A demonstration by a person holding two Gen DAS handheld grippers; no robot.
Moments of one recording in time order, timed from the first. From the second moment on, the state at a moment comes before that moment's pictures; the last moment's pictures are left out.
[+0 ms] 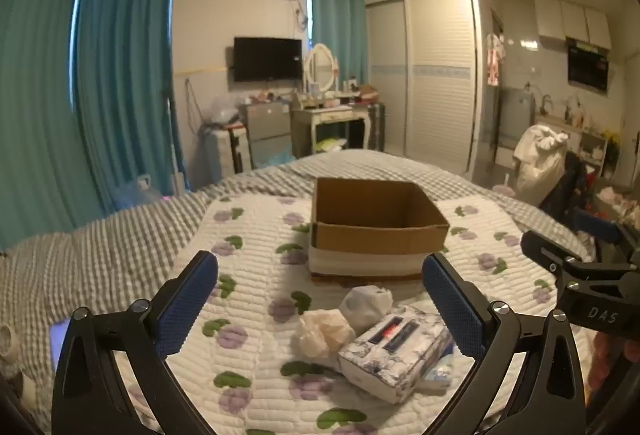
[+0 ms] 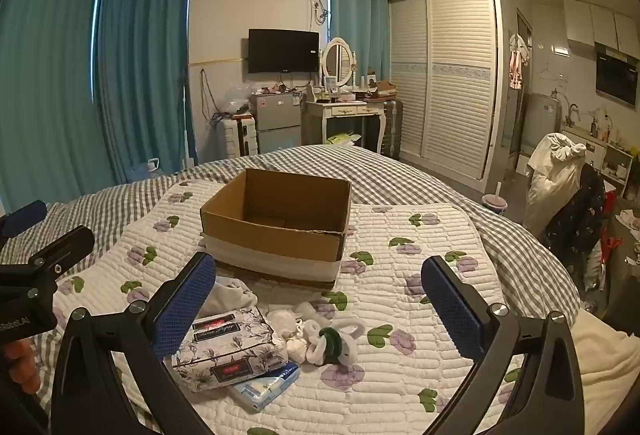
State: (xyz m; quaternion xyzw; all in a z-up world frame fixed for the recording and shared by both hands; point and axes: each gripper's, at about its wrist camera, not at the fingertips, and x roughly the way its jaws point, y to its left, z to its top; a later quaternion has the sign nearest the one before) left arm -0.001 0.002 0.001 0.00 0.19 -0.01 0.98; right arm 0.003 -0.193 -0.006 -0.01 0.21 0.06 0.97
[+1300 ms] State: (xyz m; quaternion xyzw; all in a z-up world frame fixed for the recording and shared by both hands) left arm -0.004 0.002 0.005 0.01 0.19 -0.01 0.98; right arm 0.001 -0.198 -0.006 -0.01 0.22 0.06 0.97
